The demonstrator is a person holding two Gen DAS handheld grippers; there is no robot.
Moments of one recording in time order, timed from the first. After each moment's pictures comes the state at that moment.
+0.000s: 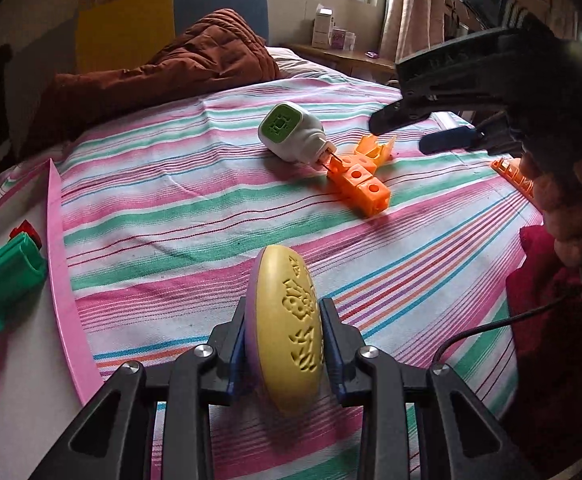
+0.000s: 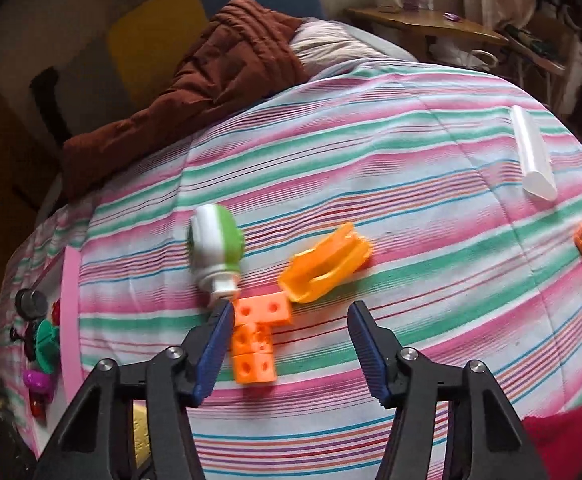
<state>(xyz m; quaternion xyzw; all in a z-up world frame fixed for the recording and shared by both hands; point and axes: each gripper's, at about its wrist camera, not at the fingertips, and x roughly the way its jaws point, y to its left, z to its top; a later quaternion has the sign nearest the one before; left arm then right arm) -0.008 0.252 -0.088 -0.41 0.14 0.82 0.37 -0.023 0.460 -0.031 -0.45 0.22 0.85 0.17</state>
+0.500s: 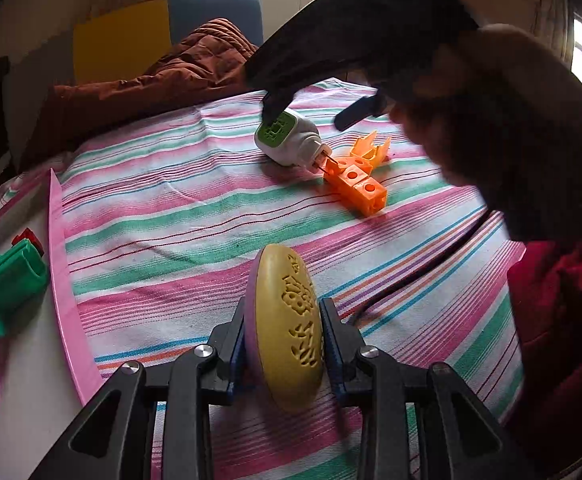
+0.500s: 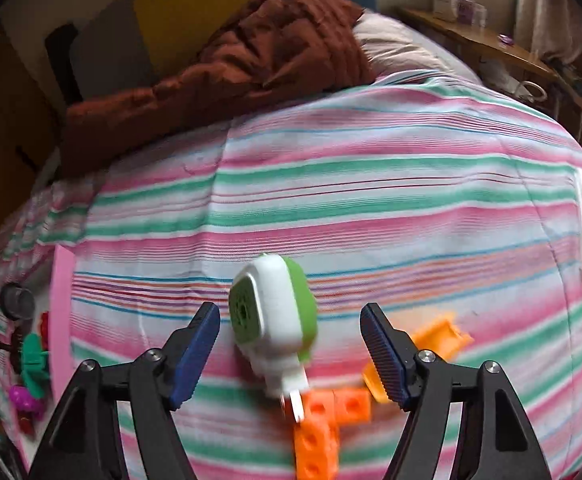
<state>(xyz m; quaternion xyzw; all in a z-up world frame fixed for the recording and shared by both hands) 0.000 0.247 -0.089 -0.39 0.15 0.83 0.38 -0.123 0.444 -0.052 -0.50 0.17 0.84 0.13</state>
